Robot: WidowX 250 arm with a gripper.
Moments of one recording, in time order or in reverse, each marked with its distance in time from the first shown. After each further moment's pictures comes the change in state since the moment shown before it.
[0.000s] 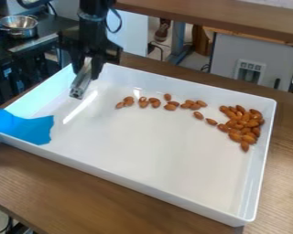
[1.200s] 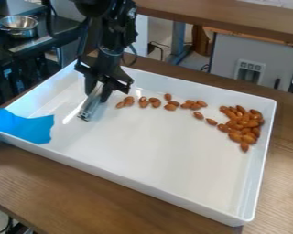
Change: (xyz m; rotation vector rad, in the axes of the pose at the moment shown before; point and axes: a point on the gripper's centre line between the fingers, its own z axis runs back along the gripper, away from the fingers) arm -0.002 -0.042 -0.046 0.055 0.003 -0.151
